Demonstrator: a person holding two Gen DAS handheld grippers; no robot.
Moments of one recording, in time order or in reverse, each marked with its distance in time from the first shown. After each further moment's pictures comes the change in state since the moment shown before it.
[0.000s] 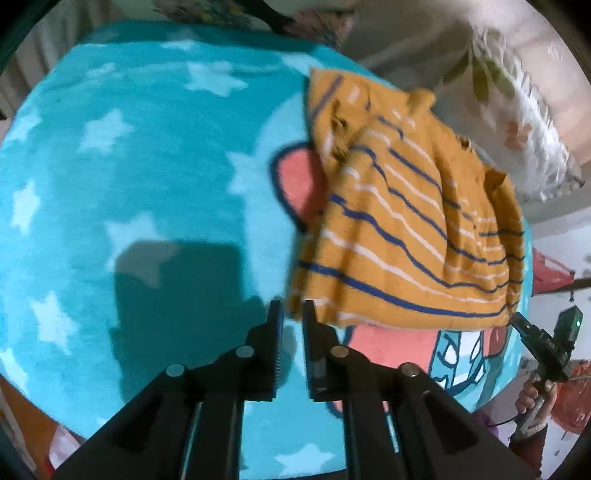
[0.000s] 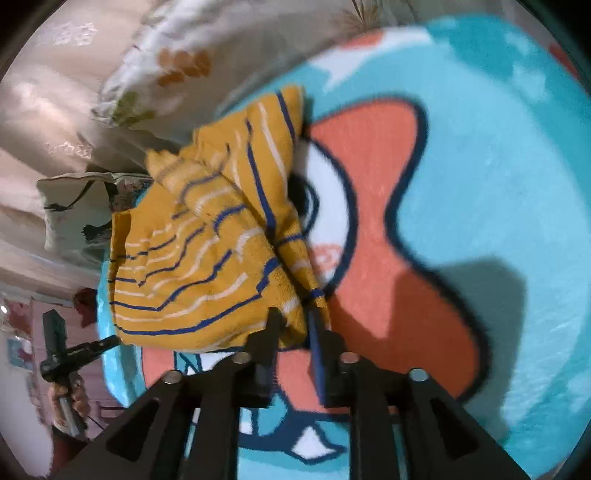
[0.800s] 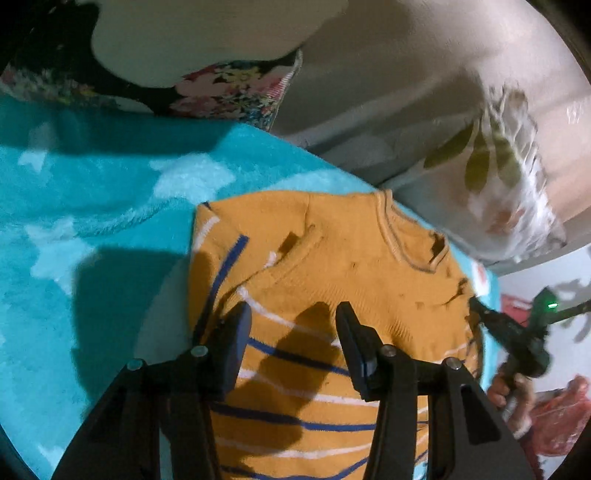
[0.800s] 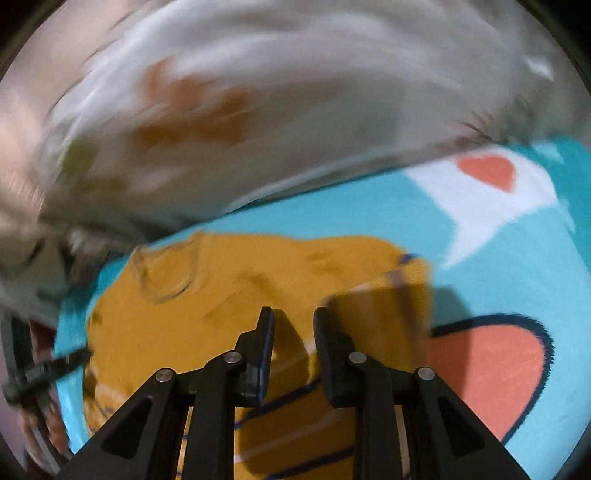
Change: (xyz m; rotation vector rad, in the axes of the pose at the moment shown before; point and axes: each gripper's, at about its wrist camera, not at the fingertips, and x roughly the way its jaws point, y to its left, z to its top) left arm 0.073 -0.049 0.147 0.038 -0.096 -0.219; right arm 0.098 0.069 0.153 -0.026 -0.132 -0.136
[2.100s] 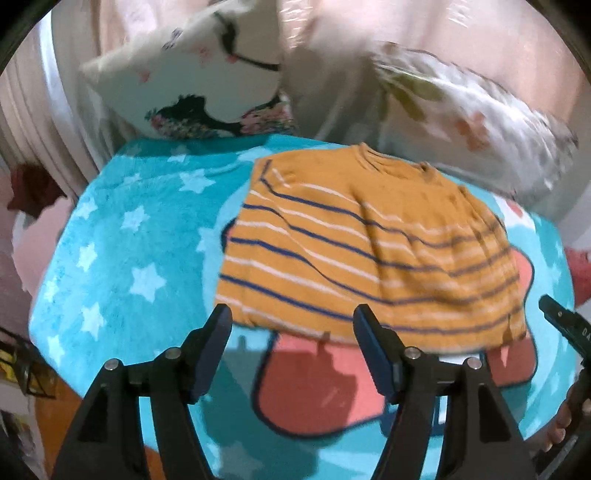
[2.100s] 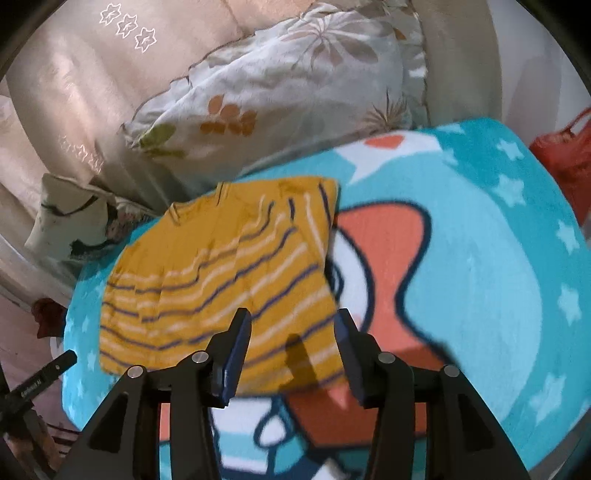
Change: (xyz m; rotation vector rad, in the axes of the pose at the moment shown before) left arm -0.098 -0.131 -0.201 0.156 -0.233 0.520; right arm -0.146 -0.018 -0.138 -0.069 -0.100 0.000
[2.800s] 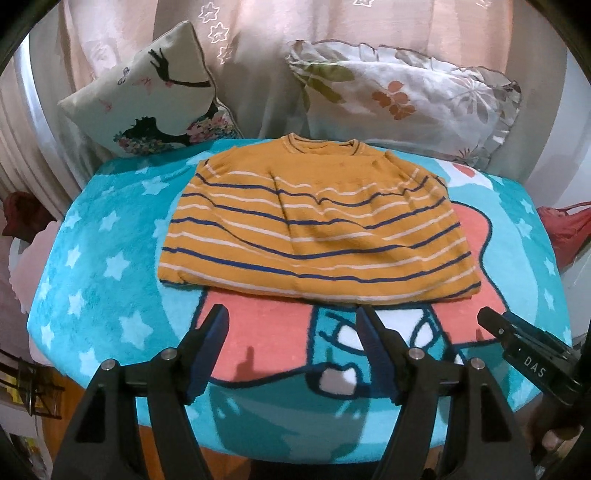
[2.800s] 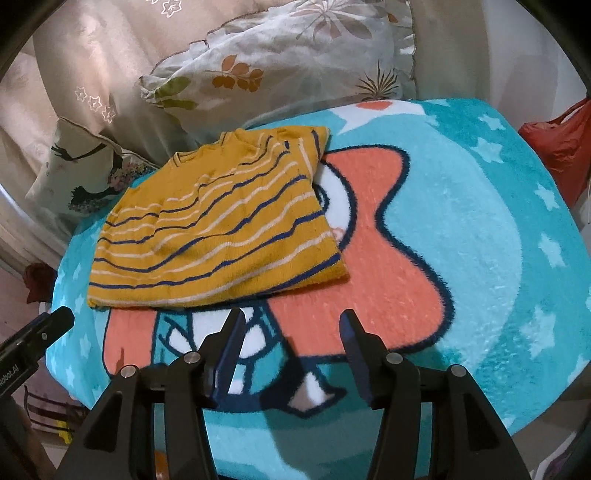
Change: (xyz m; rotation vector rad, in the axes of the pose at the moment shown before) left arm -0.039 -0.081 -0.049 0.089 -0.035 -0.033; right arm -0.024 -0.005 -0.067 -0.074 0.049 -0.040
